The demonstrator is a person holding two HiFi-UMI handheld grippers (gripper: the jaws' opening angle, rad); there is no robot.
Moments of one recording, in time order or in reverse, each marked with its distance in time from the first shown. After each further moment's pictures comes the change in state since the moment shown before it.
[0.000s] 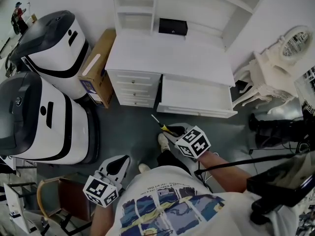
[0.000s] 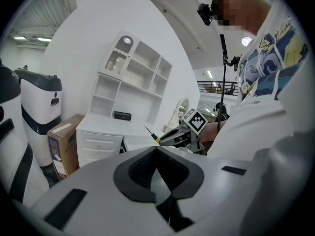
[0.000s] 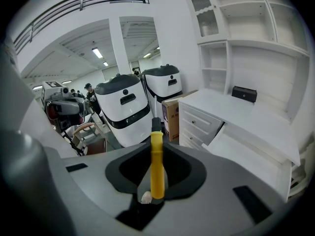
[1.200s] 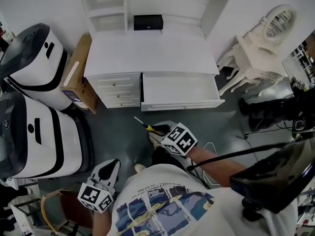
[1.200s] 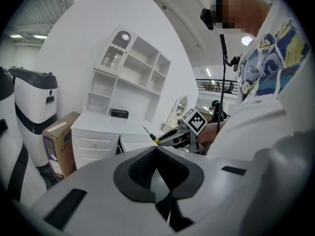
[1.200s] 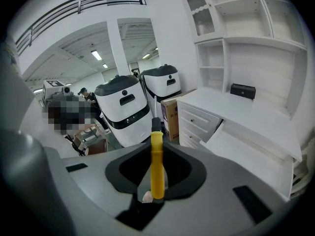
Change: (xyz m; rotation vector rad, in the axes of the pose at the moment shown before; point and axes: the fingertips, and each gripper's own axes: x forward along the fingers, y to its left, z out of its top) left arm 0.019 -0.006 0.003 -0.008 0.034 -0.024; right arm -0.001 -0.009 -0.008 0.024 -0.005 0.013
